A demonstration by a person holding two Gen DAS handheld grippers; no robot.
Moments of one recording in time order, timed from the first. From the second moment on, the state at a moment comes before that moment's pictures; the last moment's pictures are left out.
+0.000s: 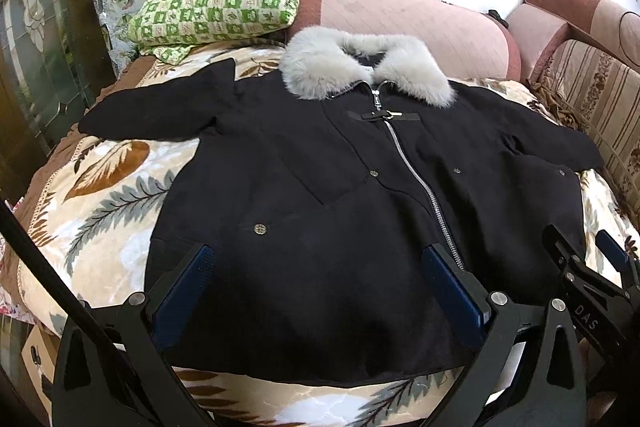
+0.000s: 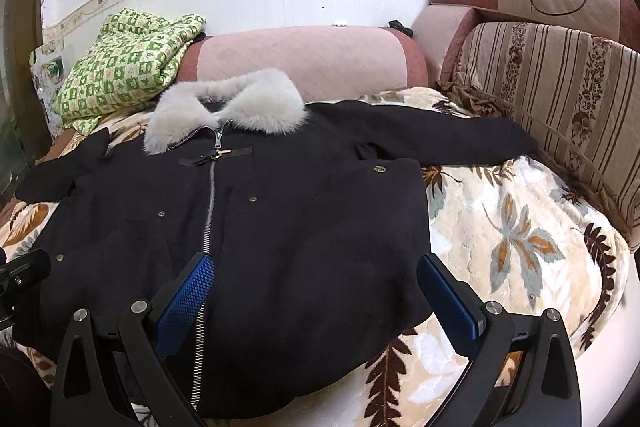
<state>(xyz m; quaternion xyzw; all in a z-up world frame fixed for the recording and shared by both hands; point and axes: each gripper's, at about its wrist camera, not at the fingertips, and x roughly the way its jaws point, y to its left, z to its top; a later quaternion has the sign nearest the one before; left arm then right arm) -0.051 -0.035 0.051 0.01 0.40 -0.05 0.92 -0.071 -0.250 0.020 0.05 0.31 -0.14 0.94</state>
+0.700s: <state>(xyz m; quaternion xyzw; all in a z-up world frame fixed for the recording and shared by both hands) -0.032 -0.046 0.038 0.02 0.42 -0.06 0.90 -0.055 -0.417 0.017 0.13 0.34 -0.23 0.90</state>
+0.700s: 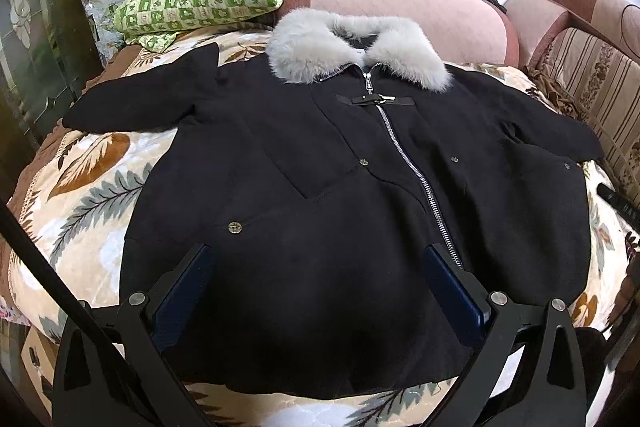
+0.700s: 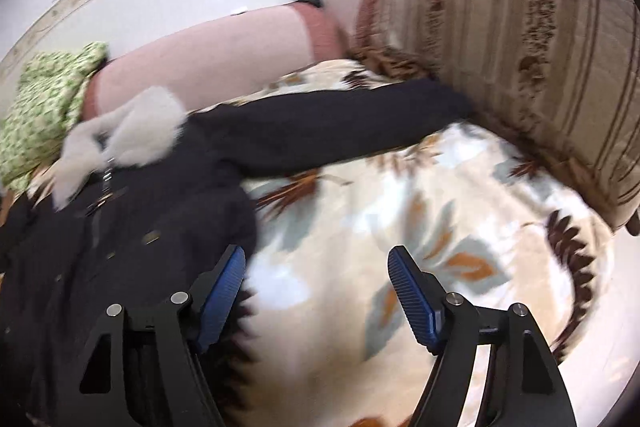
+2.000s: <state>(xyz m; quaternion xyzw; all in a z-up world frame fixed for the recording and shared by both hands) 0.020 -0.037 0.024 0.03 0.44 -0.02 0.90 0.047 -0.721 0.009 0.43 0.26 -0.31 0.81</state>
